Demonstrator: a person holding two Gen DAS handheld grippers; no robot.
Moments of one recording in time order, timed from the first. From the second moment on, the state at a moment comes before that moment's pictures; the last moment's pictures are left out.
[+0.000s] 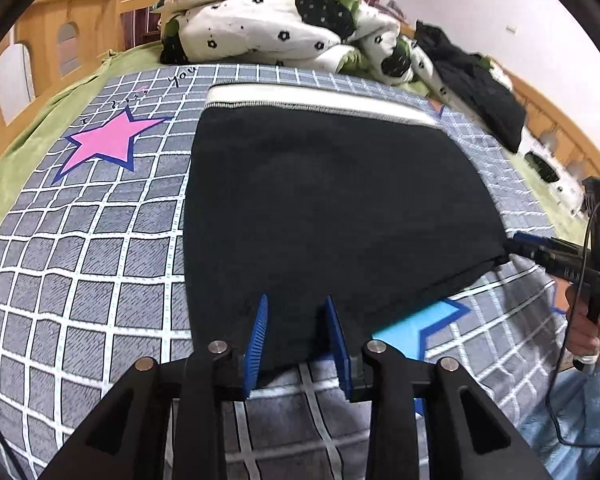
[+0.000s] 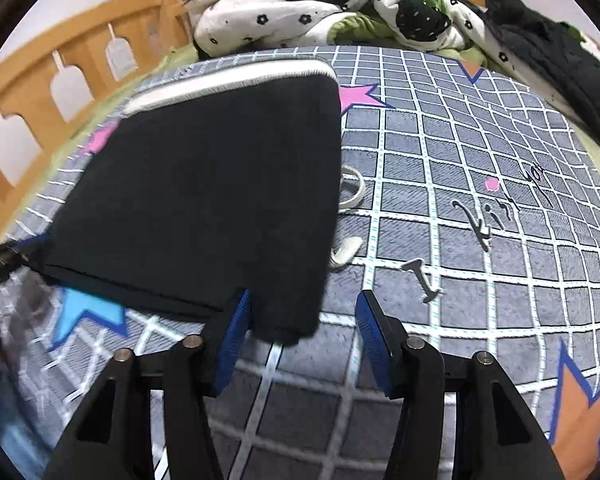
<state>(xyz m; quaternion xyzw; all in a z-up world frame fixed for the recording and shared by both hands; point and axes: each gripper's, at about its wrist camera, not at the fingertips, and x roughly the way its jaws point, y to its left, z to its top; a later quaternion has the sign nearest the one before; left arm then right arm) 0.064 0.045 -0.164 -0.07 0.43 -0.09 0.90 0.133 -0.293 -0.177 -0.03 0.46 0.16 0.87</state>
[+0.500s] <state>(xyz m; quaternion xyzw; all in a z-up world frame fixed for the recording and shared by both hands) 0.087 0.069 -0.160 -0.12 0.42 -0.04 0.90 0.153 -0.273 -0.163 -0.04 0.42 0.13 0.90</state>
